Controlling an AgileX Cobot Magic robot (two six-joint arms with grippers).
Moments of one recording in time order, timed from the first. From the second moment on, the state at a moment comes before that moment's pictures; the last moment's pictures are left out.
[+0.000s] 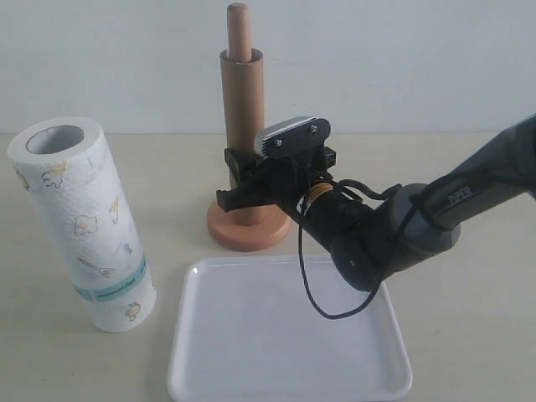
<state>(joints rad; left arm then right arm) -0.09 0.00 0.00 0.04 0.31 -0.06 0.63 2.19 -1.07 -0.03 -1.03 0.03</state>
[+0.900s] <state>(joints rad) -0.09 0.00 0.00 0.04 0.31 -0.06 0.63 1.90 -1.07 -0.04 -1.05 -0.02</state>
